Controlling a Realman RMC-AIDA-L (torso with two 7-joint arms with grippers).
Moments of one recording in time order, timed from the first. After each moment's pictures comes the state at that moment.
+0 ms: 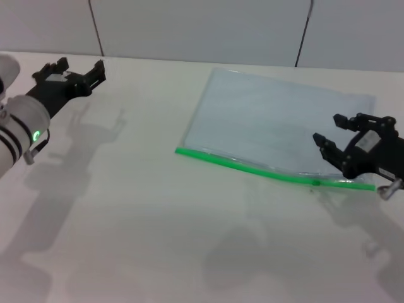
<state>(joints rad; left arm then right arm) -0.45 -1.99 -1.49 -0.52 0.03 -0.53 2.61 0.05 1.85 -1.94 -1.43 -1.60 -0.34 1.69</state>
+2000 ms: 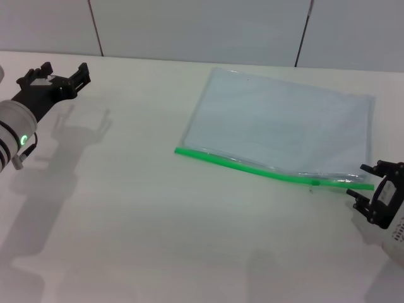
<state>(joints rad) -0.42 -1.99 -1.54 -0.52 0.02 -0.53 2.62 -0.07 2.04 -1.80 -1.44 -2.35 -0.48 1.66</state>
